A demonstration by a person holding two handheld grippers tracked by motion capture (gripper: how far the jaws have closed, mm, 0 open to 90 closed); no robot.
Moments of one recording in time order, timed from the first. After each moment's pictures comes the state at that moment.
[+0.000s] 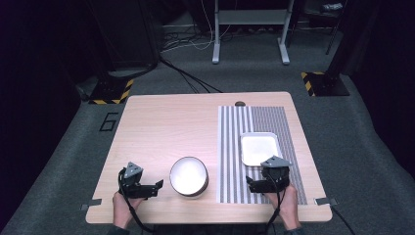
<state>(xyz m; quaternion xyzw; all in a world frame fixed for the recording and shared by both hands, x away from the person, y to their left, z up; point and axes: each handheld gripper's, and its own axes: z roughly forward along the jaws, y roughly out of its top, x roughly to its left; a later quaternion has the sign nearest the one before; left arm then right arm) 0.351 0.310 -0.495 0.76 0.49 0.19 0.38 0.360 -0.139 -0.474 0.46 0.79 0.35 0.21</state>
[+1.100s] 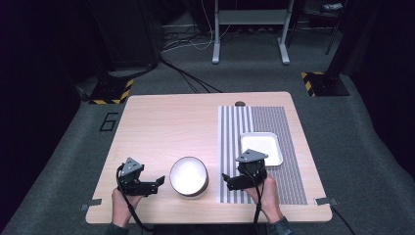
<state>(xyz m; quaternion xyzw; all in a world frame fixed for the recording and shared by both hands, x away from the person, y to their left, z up) 0.346 0.303 -0.463 0.76 0.46 0.19 0.42 0.365 -0.075 -0.440 0.38 0.82 0.39 0.19</state>
